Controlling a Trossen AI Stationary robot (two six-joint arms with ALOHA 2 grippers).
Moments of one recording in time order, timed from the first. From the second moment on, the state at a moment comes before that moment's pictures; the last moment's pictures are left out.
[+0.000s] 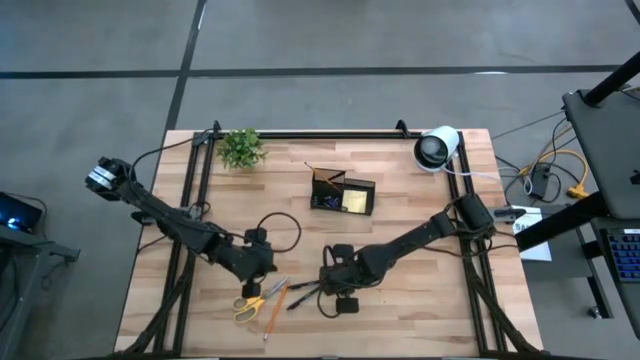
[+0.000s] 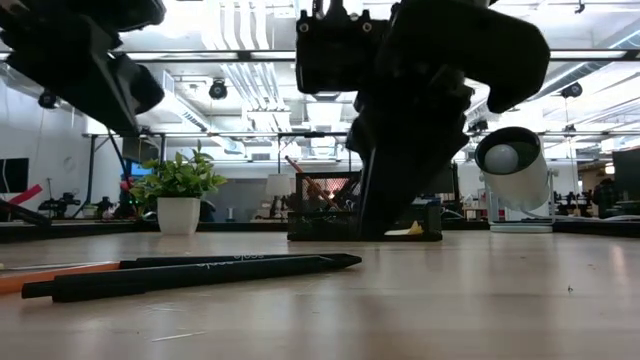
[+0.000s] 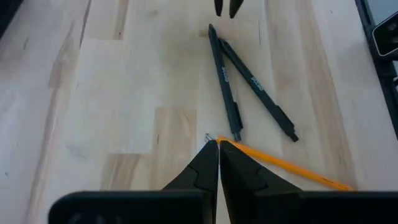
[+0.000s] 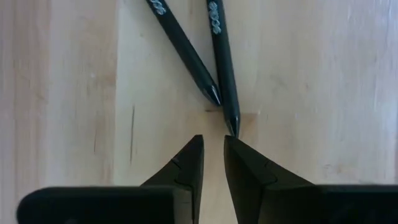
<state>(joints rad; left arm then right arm) -0.52 1.26 0.73 -0.32 -0.23 -0.50 0.39 2.09 1.48 -0.60 0.08 0.36</state>
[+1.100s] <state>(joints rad) -0.46 1.40 0.71 -0.12 -0.19 -0.41 0.36 2.14 1.47 -0.54 0.05 0.22</state>
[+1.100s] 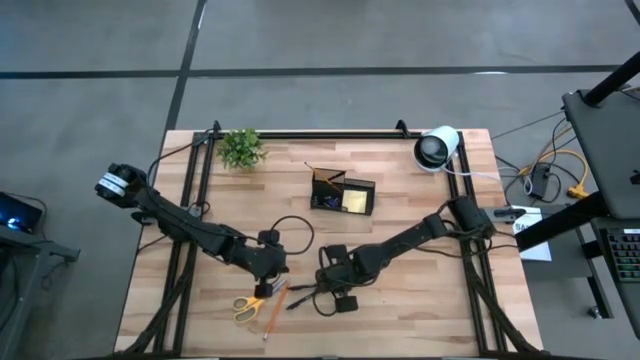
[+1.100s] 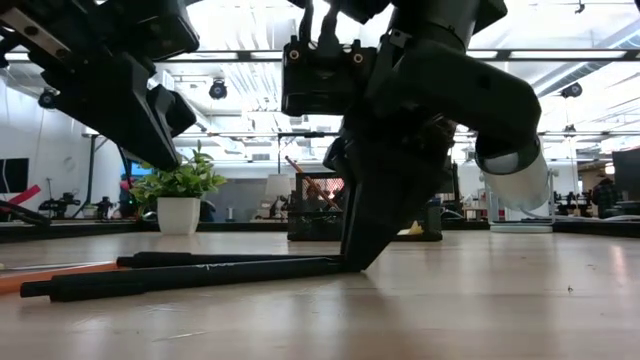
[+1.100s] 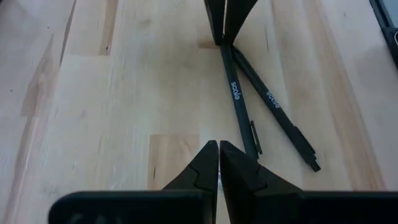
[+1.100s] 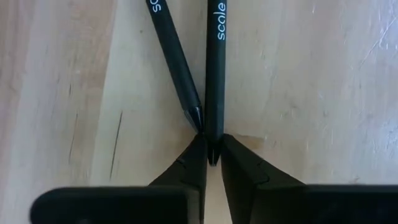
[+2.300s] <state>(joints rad) -0.44 1.48 0.69 -0.20 -0.10 -0.40 0.31 2.18 1.47 -0.43 0.13 0.32</state>
